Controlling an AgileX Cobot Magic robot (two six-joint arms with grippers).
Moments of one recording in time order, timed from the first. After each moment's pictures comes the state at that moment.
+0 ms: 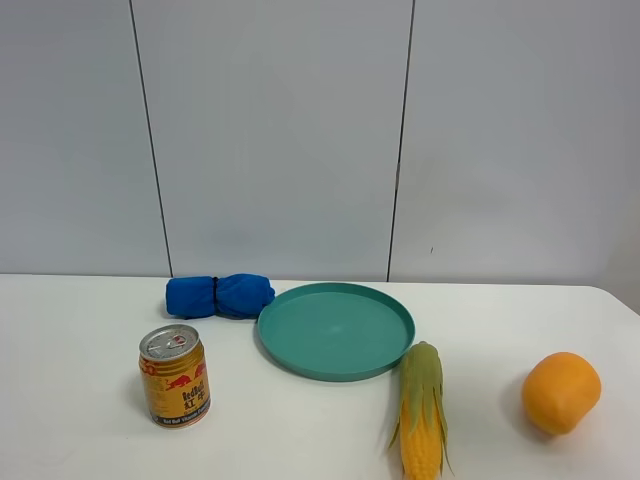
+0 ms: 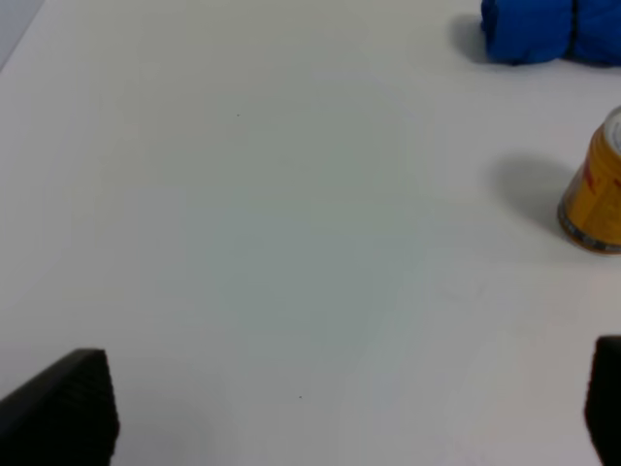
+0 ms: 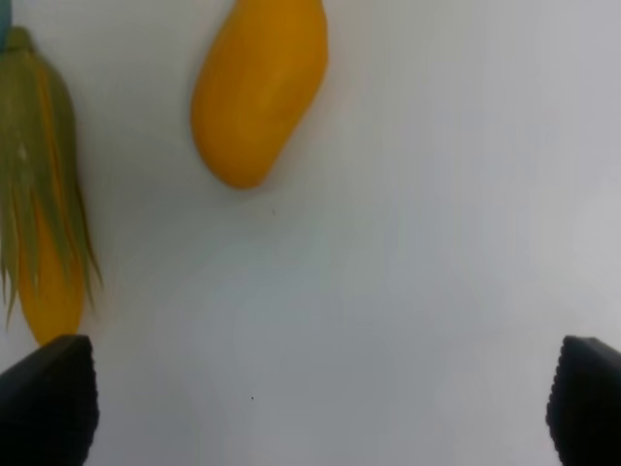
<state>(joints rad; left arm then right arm) 0.13 0.00 -0.51 -0.05 1.06 0.04 -0.03 1.07 -1.04 0.03 1.20 0.31</state>
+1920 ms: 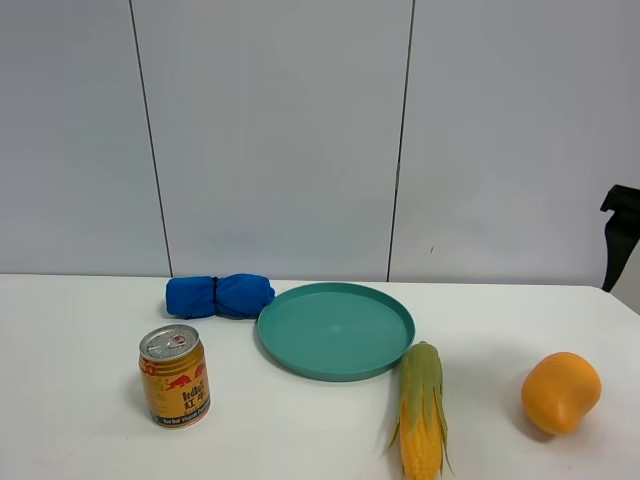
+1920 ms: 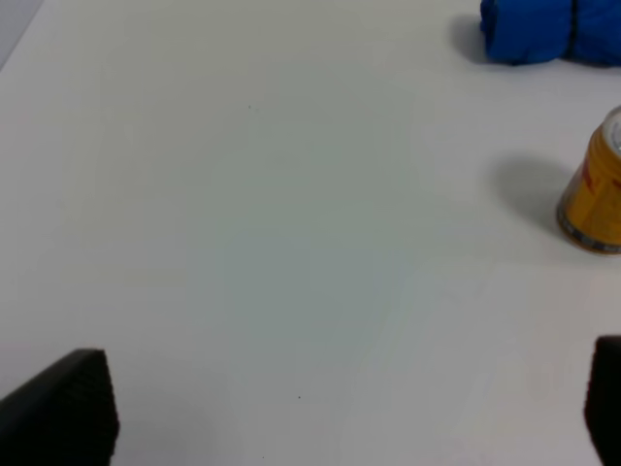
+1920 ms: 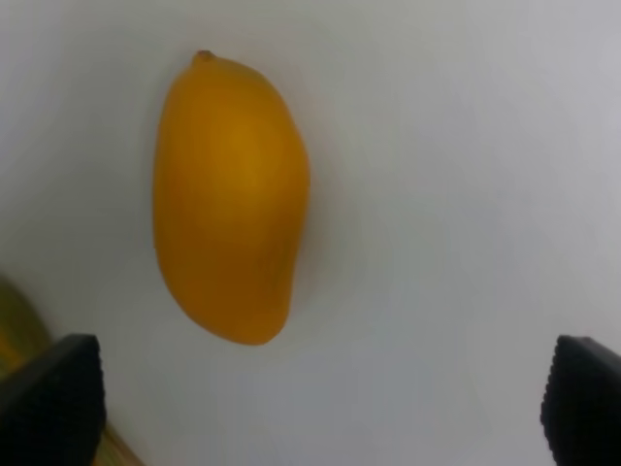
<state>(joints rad) 0.13 0.00 -0.51 -0.05 1.06 0.04 -0.03 1.47 -1.04 0.00 0.94 0.73</state>
